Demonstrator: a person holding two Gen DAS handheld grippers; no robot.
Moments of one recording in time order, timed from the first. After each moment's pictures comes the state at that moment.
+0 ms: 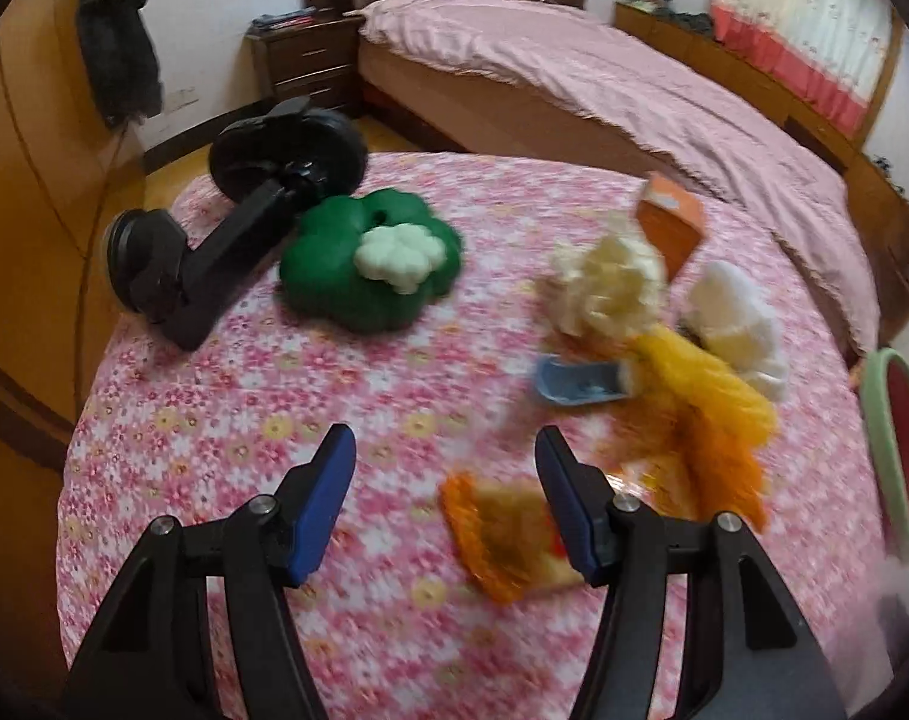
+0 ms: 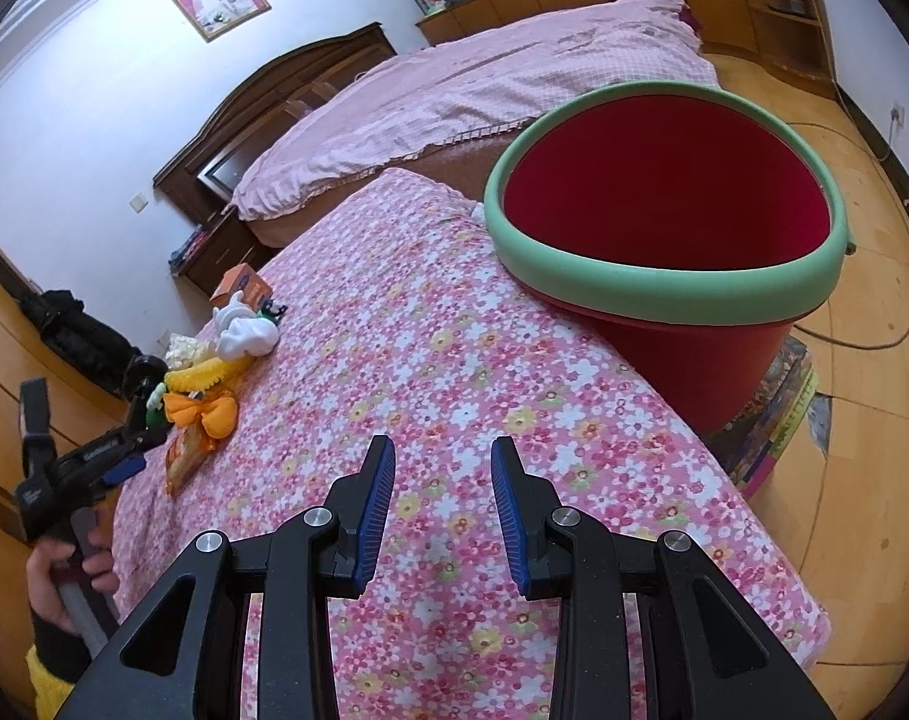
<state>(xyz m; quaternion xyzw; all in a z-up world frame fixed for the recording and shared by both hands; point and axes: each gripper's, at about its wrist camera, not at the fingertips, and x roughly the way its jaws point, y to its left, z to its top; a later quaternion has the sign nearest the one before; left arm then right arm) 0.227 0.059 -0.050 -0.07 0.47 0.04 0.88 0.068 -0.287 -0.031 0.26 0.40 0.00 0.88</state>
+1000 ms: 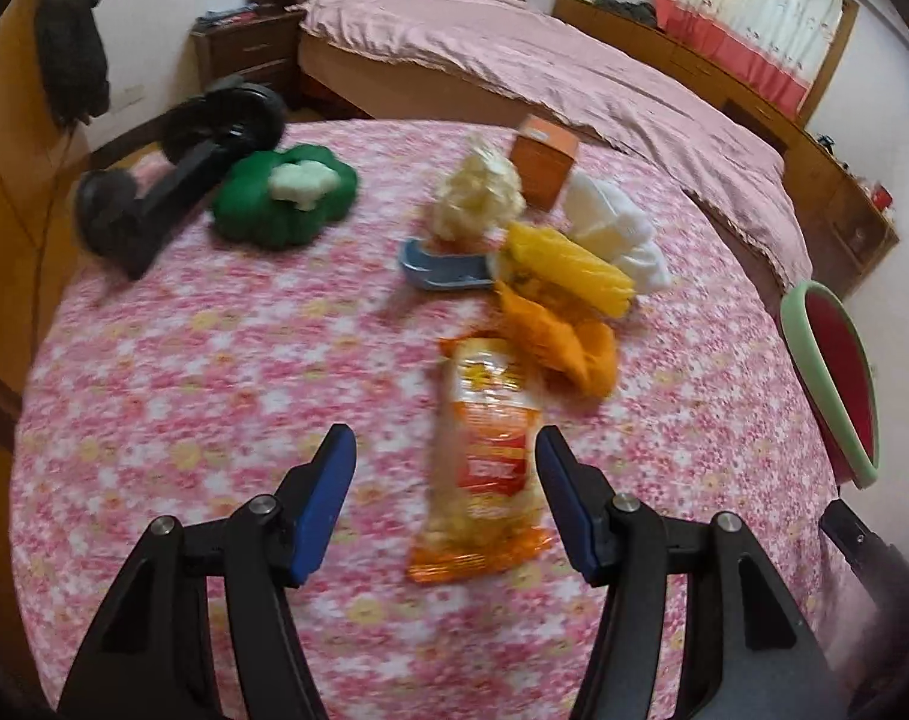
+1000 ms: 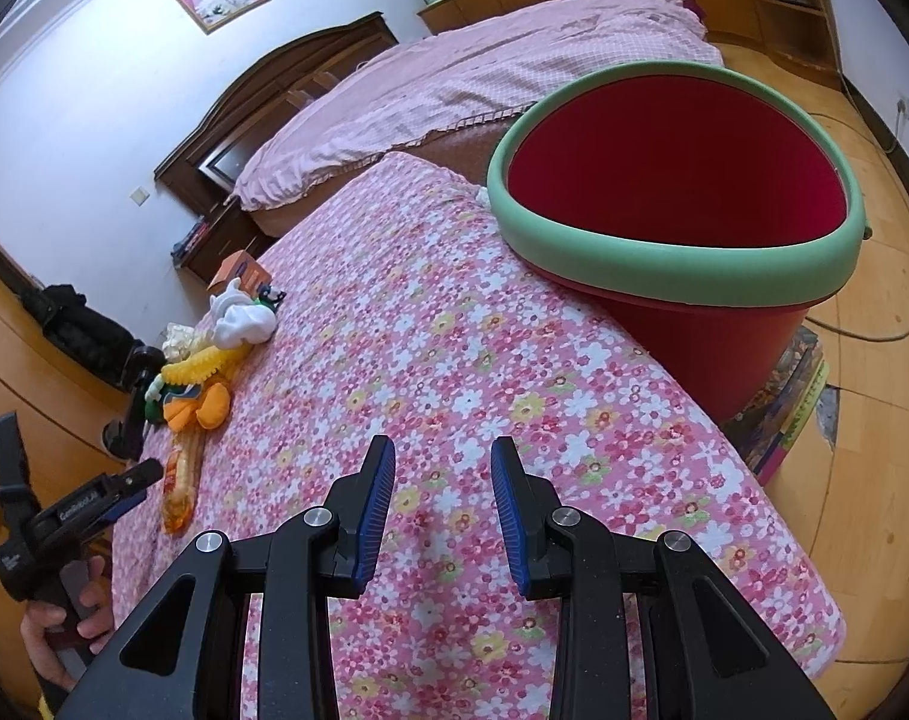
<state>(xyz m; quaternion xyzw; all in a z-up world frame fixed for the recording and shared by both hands) 0.165 0.017 -0.048 -0.07 0.48 -0.05 0.87 0.074 -0.283 -0.039 0.26 0.41 0.01 0.87</state>
